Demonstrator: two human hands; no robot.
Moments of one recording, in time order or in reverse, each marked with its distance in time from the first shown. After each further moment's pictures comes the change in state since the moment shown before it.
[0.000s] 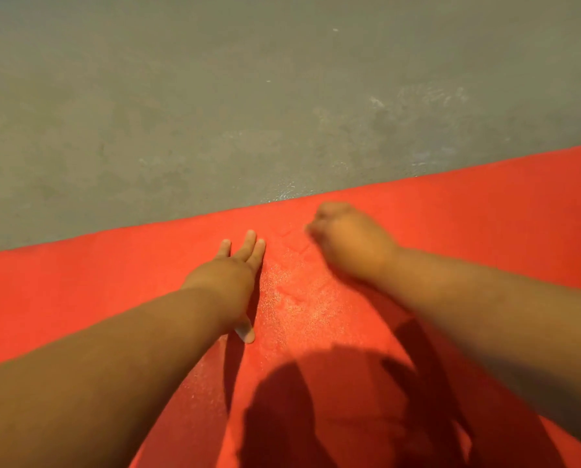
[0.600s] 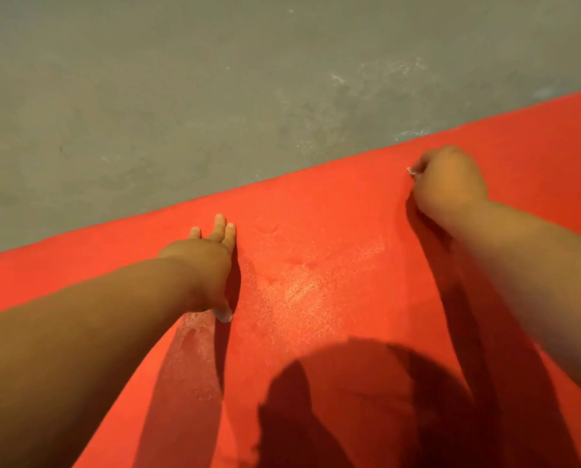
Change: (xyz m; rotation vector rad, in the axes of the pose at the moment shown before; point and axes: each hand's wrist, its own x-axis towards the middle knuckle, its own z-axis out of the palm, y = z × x) left_hand 0.004 0.008 -0.006 0.170 -0.006 -0.047; right_hand -0.069 0.107 -0.043 -0.010 0.171 0.786
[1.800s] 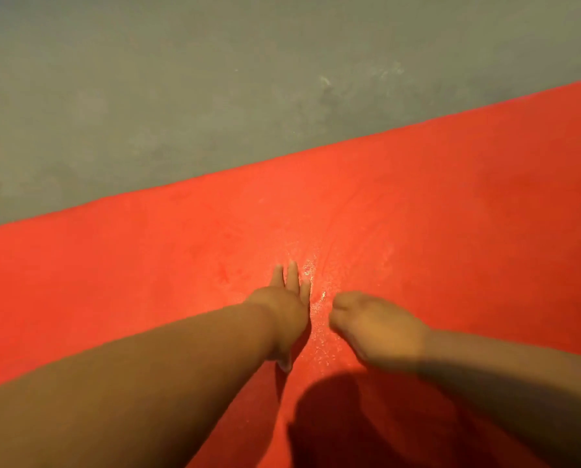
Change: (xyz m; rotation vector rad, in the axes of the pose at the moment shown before) left_hand -0.074 0.155 0.046 0.199 -0.116 0.287; right_hand -0.223 0.019 -0.005 0.000 -0.542 -0.830
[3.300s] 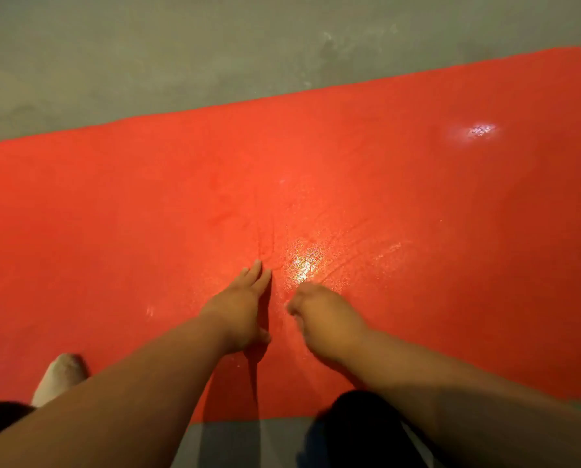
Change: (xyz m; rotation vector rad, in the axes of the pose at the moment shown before) left_hand -0.096 0.129 0.101 -0.690 0.295 -0.244; right_hand -0.109 -0.069 0.080 0.206 0.146 0.071
